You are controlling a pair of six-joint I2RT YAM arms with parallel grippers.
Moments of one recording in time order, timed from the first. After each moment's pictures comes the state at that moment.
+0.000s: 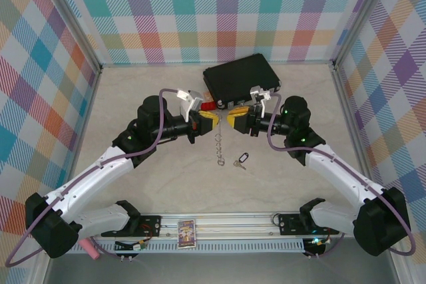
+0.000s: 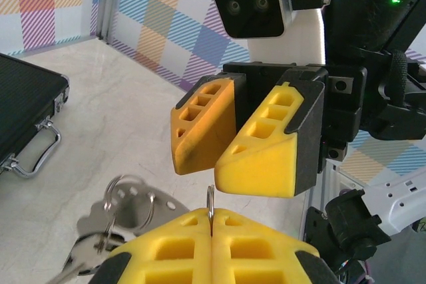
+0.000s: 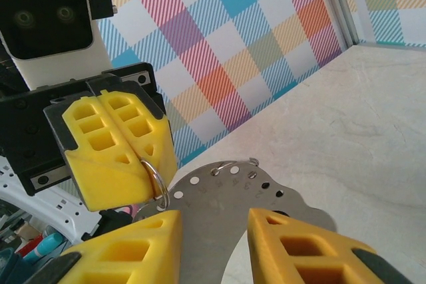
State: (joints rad) left arm -0.65 1.11 0.97 -0.08 0.54 -0.25; right arm 0.49 1.13 0.77 0.30 -0.84 0.46
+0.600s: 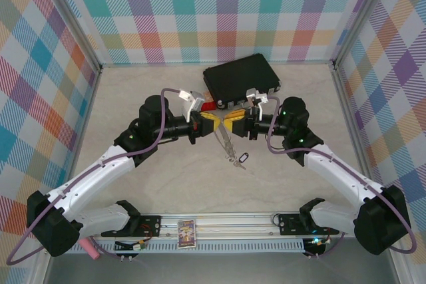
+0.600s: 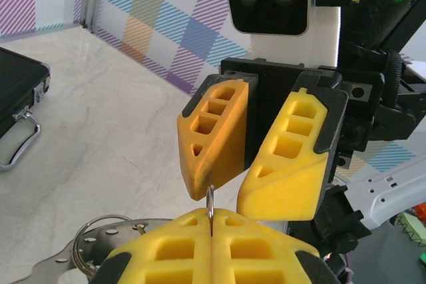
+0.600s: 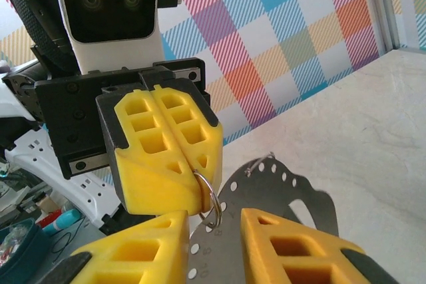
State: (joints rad) left arm -0.65 1.12 0.97 -0.07 0.59 -0.29; right arm 0.52 1.14 0.77 0.34 -0.91 0.43
